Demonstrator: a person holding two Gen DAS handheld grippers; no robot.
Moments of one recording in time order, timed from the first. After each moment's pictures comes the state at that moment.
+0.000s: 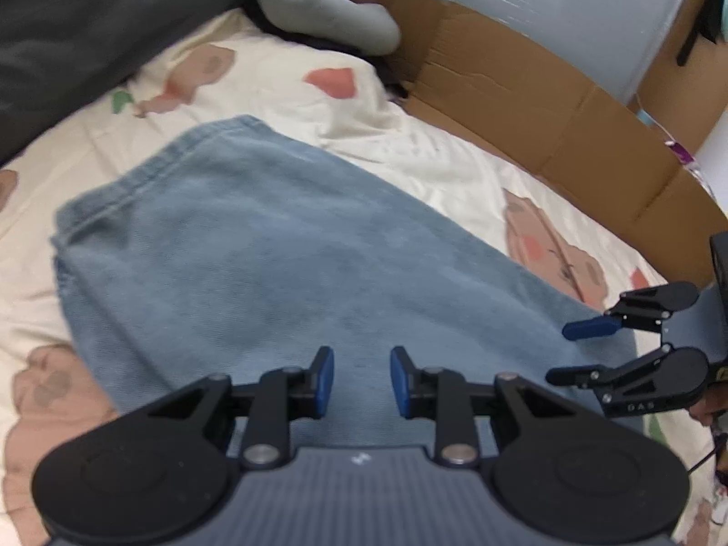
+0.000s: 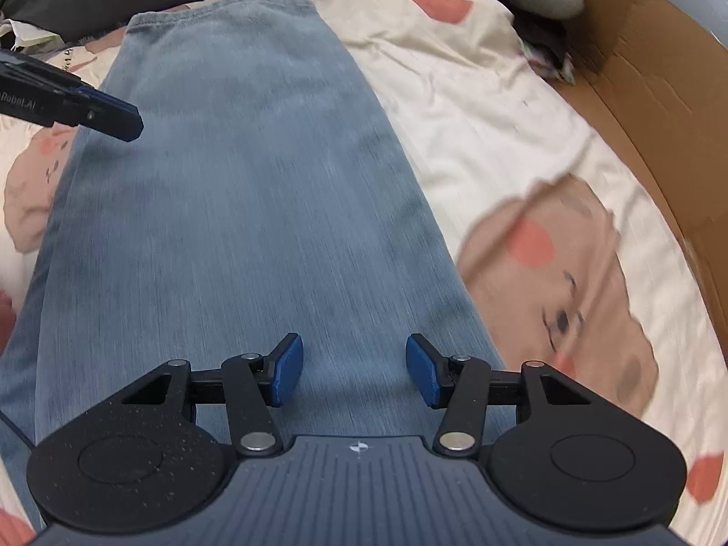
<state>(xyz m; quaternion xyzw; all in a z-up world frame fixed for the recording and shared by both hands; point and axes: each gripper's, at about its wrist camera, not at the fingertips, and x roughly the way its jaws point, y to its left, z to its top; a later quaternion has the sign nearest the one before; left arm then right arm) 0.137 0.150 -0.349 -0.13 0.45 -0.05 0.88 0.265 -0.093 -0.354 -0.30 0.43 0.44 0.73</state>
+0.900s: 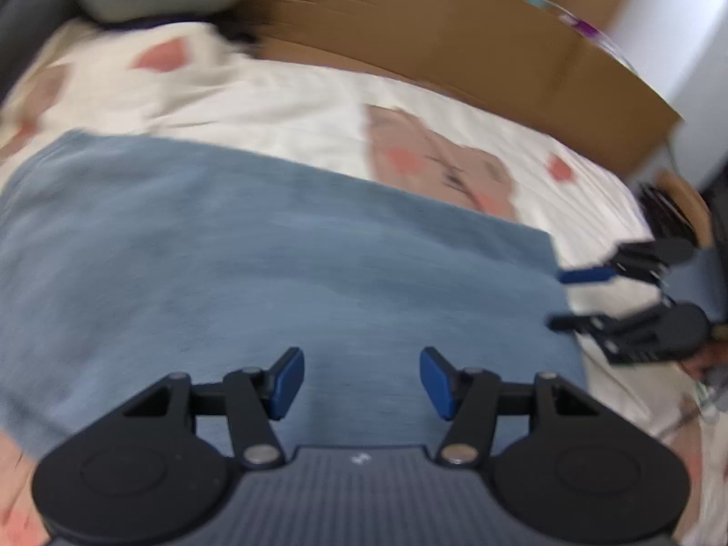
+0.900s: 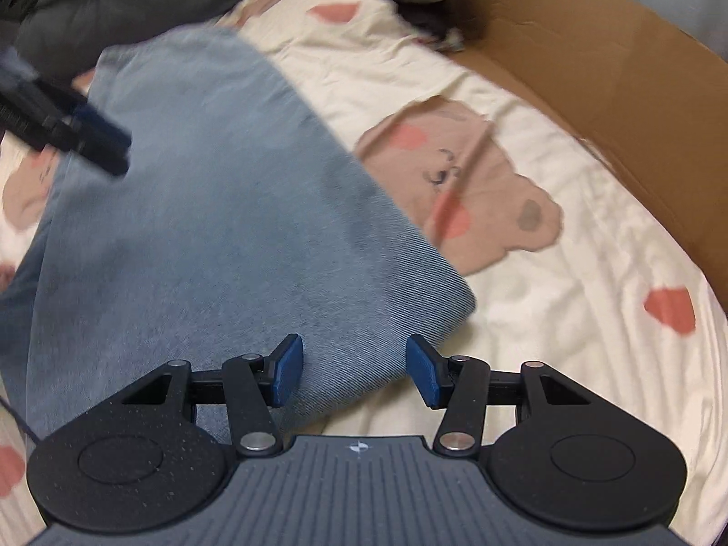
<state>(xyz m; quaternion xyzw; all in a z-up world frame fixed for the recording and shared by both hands) 0.154 0.057 -0.338 -0.02 0.51 -0.19 0.84 0.231 -0.224 -0.354 -0.20 0.41 0.37 0.81</state>
